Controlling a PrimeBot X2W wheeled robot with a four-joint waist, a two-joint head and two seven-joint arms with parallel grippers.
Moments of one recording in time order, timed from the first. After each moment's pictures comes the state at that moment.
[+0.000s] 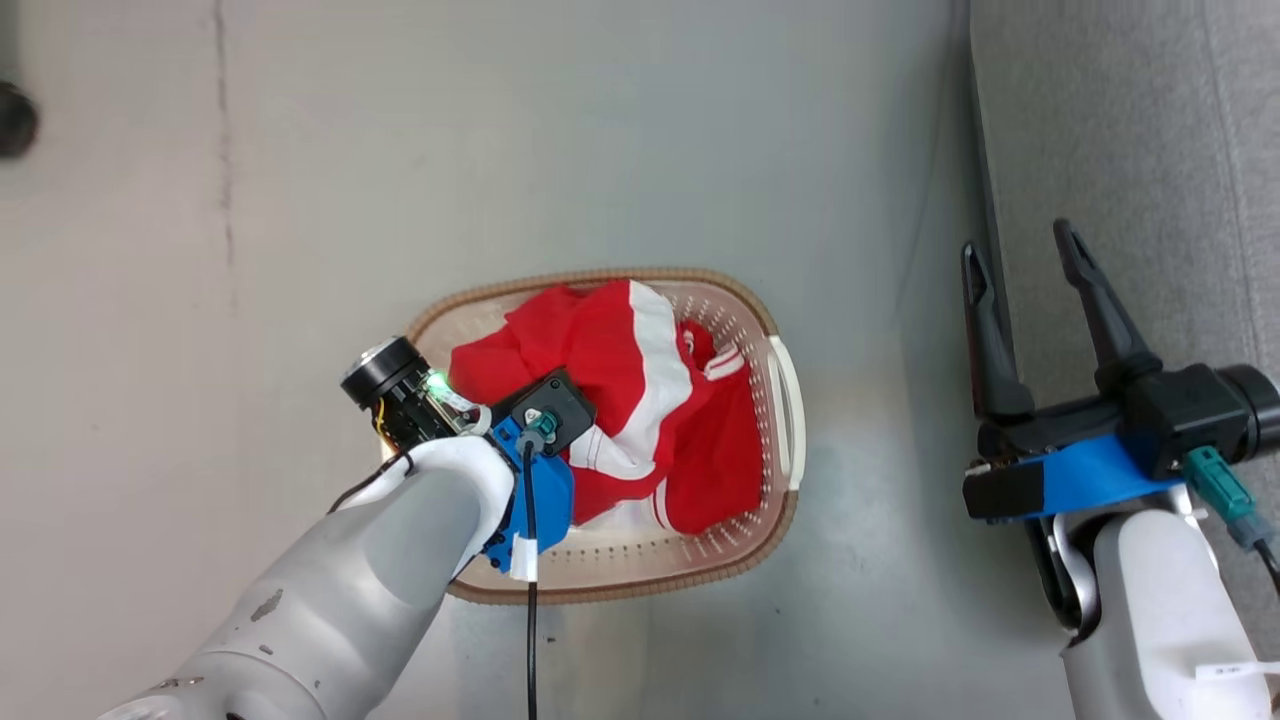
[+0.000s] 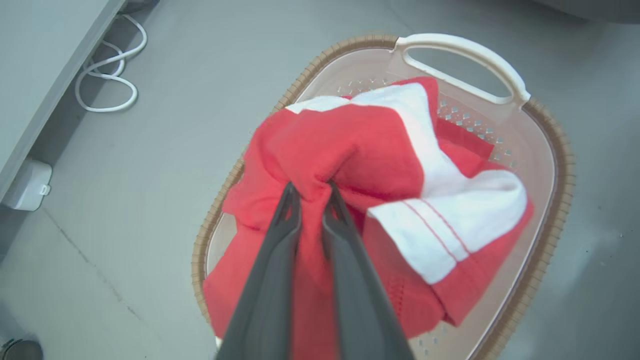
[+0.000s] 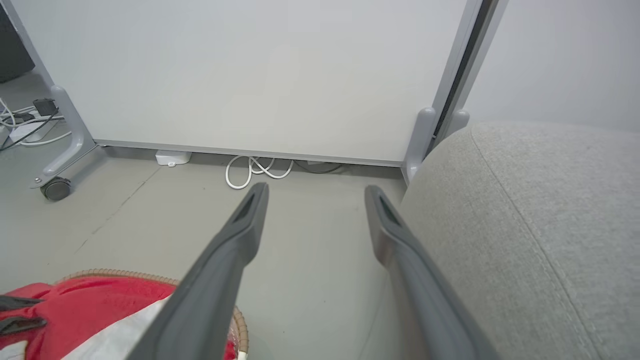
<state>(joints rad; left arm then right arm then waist) -0.91 0.11 -1.28 1.16 -0.46 -0.13 -0.21 -0.37 -0.05 -0.02 0.16 -0.05 0.13 -0.26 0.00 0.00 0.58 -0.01</state>
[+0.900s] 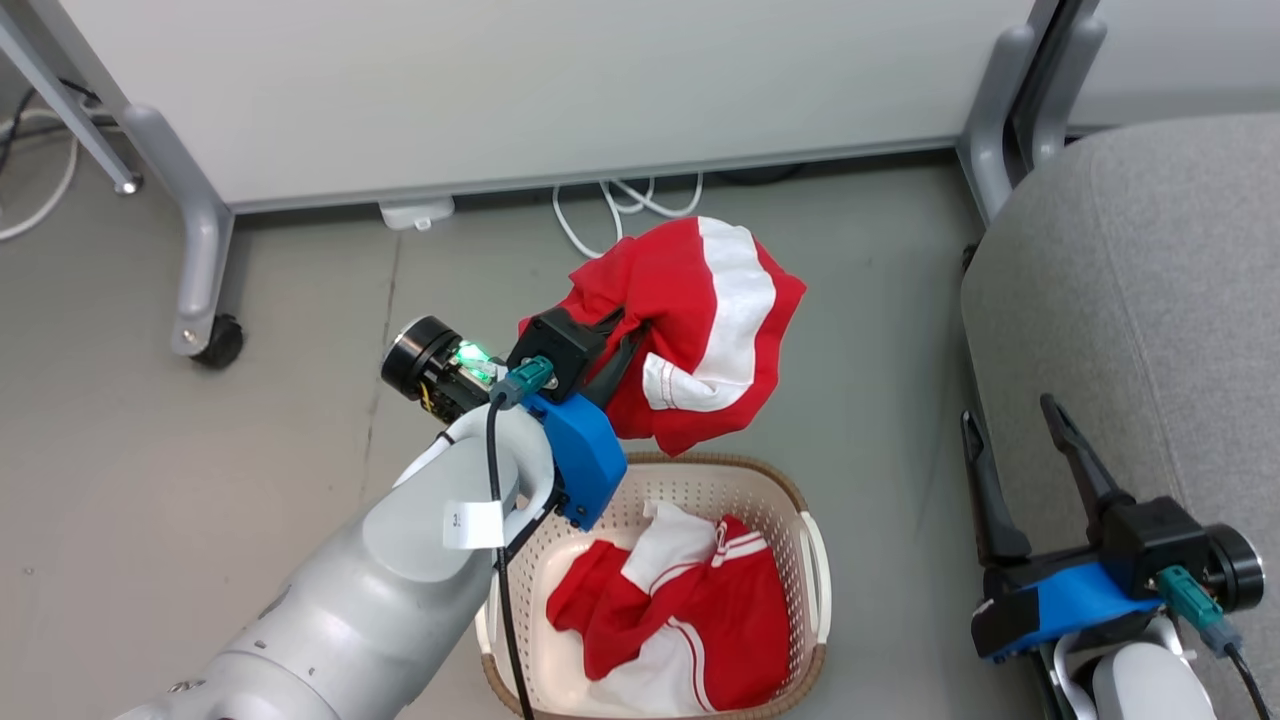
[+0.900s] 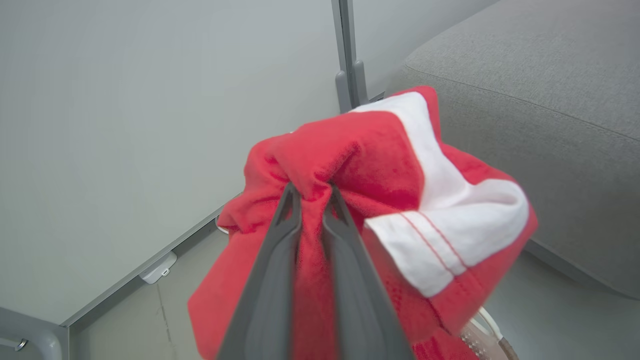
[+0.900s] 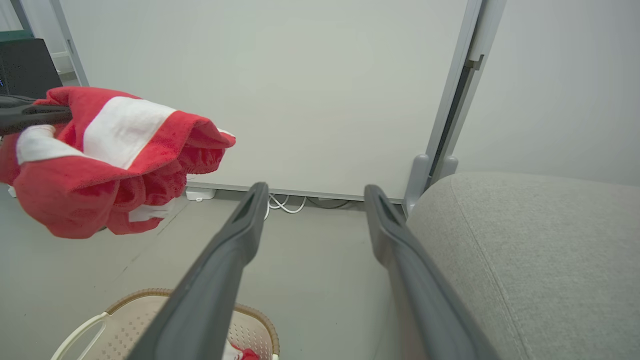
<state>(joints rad) -0.88 0.11 -1.11 0.95 -0.67 -0.12 -0.26 -0.17 -0.05 -0.04 0.23 -0.03 0.13 -0.26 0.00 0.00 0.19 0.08</state>
